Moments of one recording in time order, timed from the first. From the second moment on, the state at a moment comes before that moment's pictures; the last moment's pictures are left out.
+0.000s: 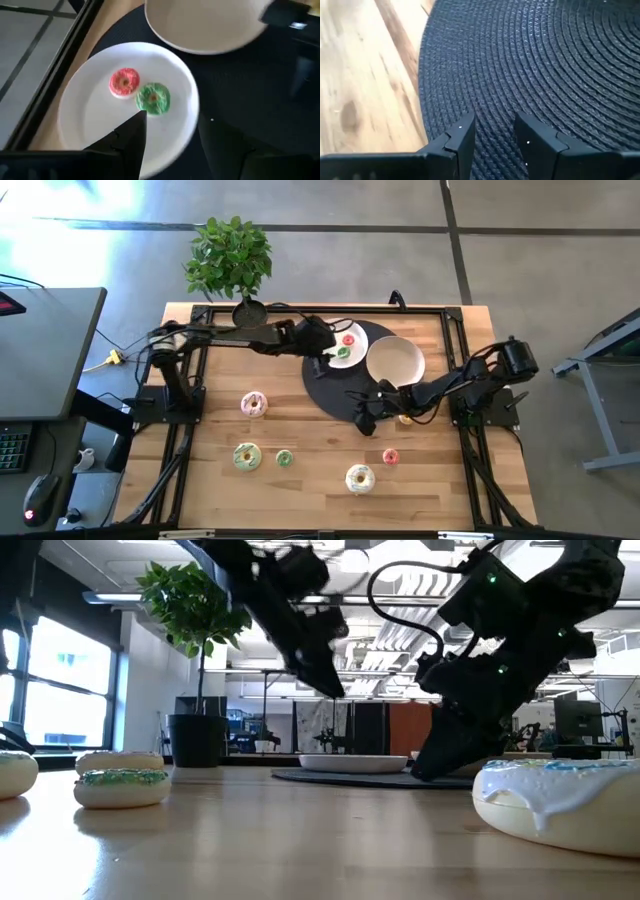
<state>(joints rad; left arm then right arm) 0.27 1.75 1.28 -0.28 -0.08 0.13 0.14 1.67 0.56 0.21 0.25 0.70</state>
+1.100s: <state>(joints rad) -0.30 1.61 0.92 -0.39 0.12 -0.08 0.12 1.68 0.86 0.23 0.26 0.28</state>
